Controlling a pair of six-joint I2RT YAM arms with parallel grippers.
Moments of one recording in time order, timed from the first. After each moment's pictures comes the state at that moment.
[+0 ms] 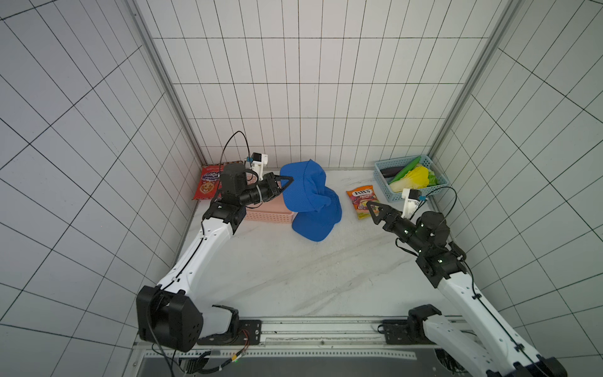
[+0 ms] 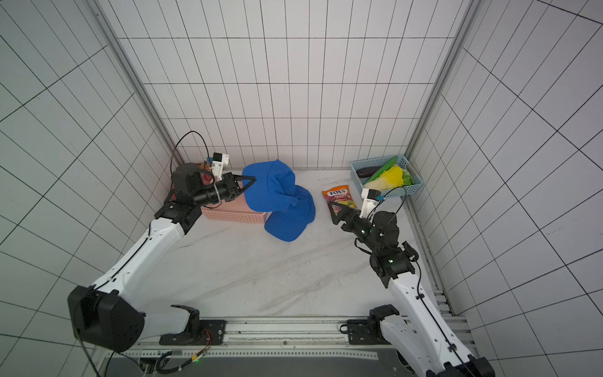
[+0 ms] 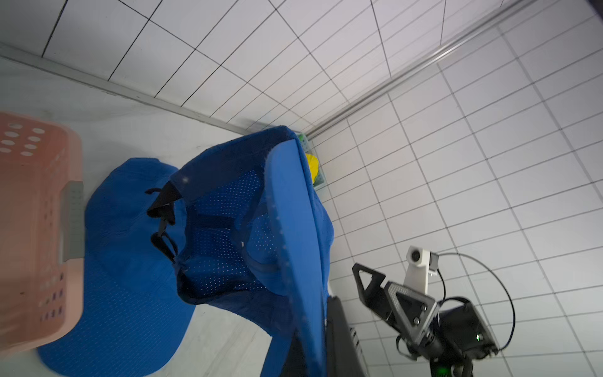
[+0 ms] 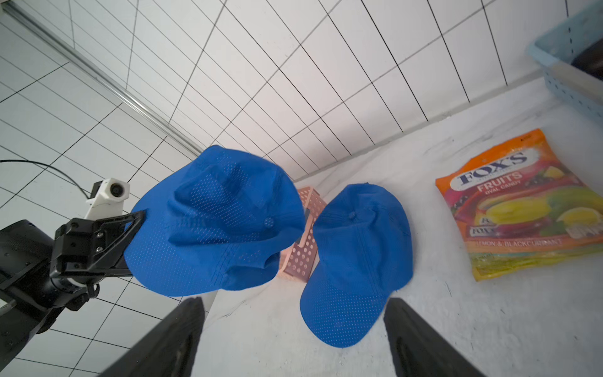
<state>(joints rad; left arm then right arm) -0.21 1.31 1.23 -0.23 0.79 -0.70 0.30 0.87 0.64 0.07 -0.42 0.76</state>
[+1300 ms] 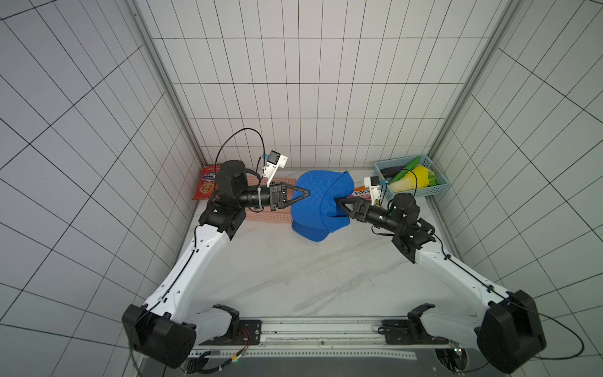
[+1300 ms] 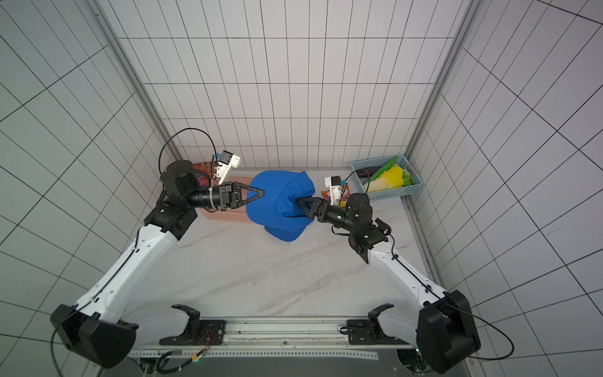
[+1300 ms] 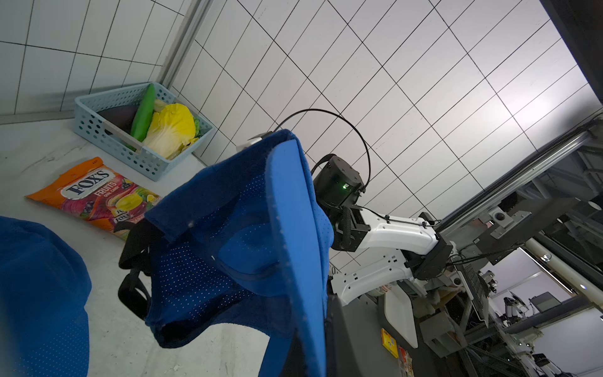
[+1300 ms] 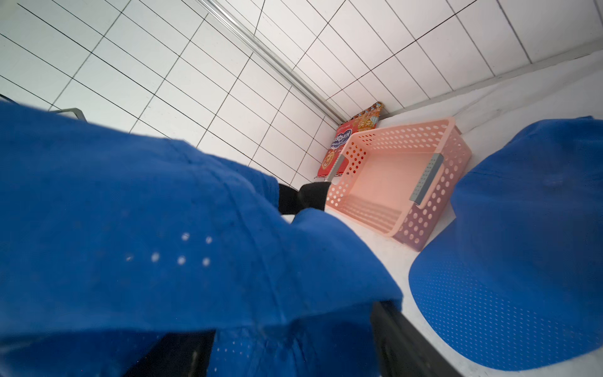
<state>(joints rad) -0.33 1.23 1.26 -0.11 1.16 -0.65 0.53 1.22 0.82 0.37 -0.66 0.88</state>
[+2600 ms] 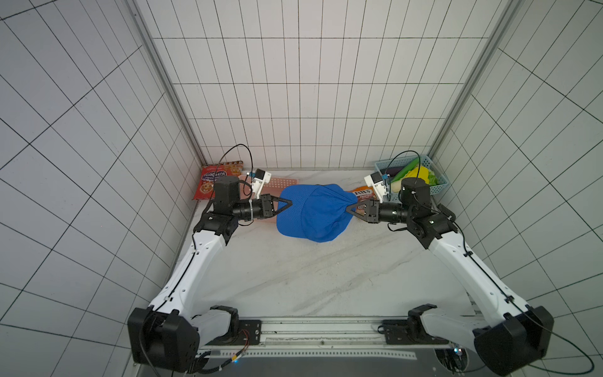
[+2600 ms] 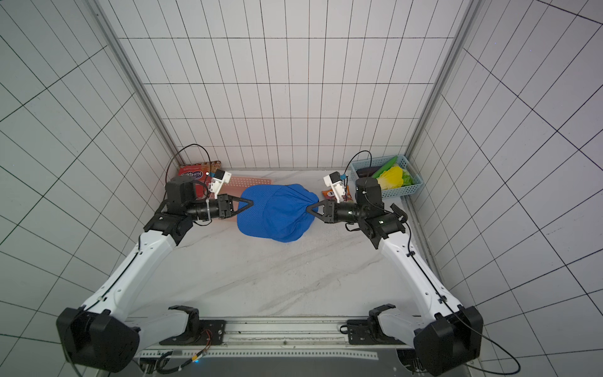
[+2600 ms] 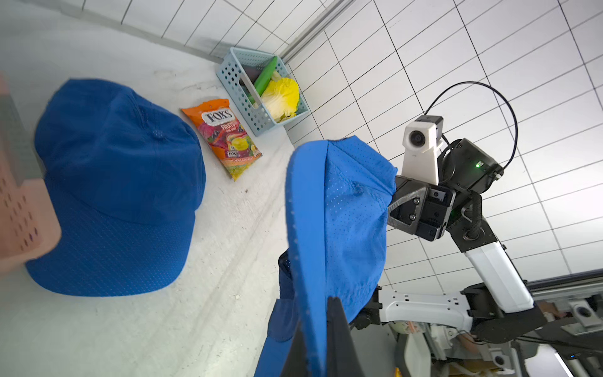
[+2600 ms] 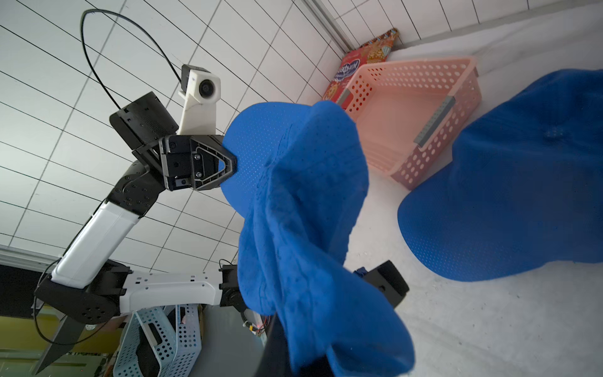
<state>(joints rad) -0.16 1.20 1.03 -0.27 1.02 -0.66 0.41 1.19 1.11 -0.44 -0.91 0.45</state>
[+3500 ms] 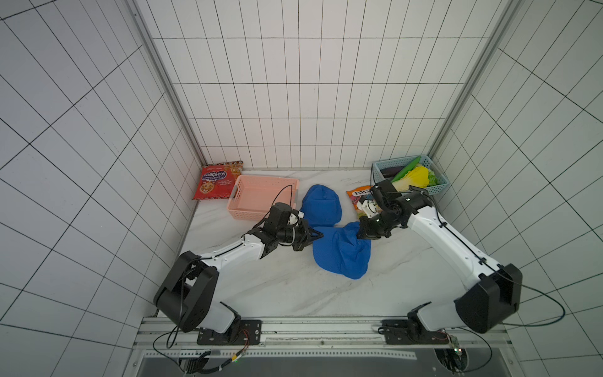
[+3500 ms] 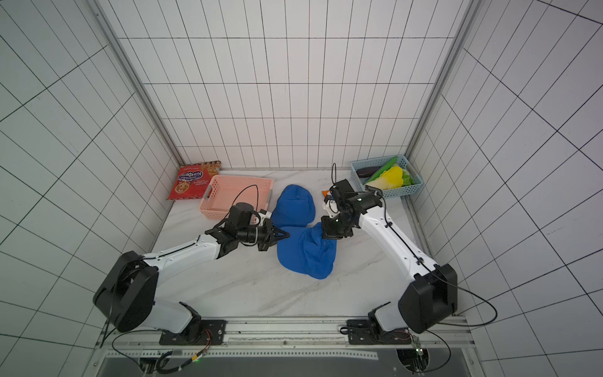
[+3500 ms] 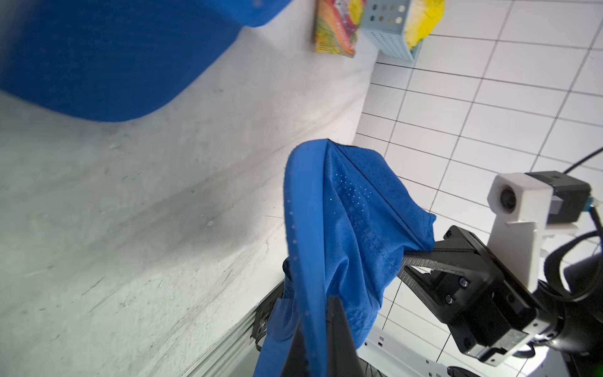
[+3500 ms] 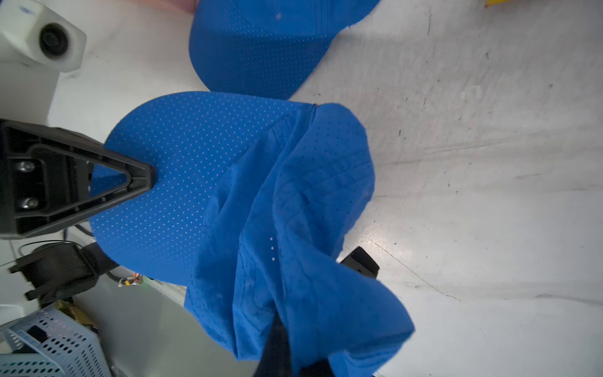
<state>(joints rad) -0.55 1.48 0.76 0.07 0.70 -1.36 0.57 1.50 1.34 -1.14 -0.32 0.28</state>
